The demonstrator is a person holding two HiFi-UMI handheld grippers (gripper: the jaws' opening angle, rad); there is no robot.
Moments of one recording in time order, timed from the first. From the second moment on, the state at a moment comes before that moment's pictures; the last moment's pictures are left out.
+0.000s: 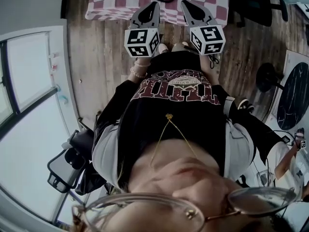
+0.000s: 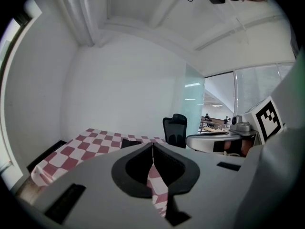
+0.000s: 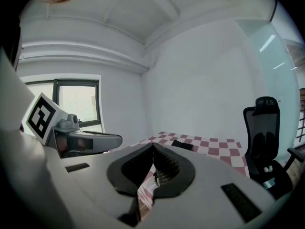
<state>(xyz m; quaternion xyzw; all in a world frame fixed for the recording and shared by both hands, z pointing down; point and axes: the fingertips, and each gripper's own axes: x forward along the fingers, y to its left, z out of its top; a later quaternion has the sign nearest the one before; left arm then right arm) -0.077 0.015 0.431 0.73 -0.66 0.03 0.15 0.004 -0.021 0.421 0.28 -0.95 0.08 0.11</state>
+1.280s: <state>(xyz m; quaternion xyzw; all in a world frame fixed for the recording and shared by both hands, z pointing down) -0.104 -0.091 0.441 0.71 -0.68 0.04 0.19 -0.035 -0.141 0.428 0.23 -0.96 0.10 0.13</state>
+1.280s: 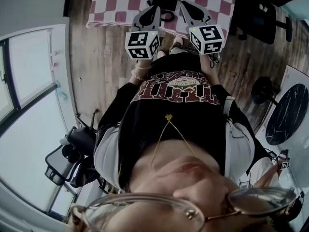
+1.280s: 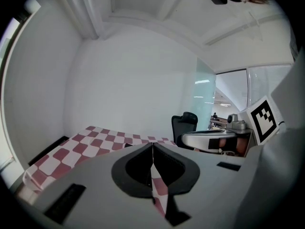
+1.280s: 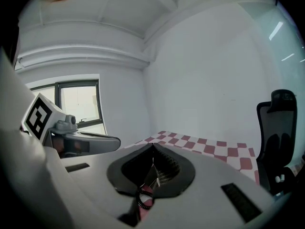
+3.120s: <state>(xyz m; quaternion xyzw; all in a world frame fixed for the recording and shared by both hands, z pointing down) -0.128 -0.199 0.443 0.76 -0.61 0.07 0.19 -0.055 -0.225 0.438 0.30 -0.94 0.13 0.12</state>
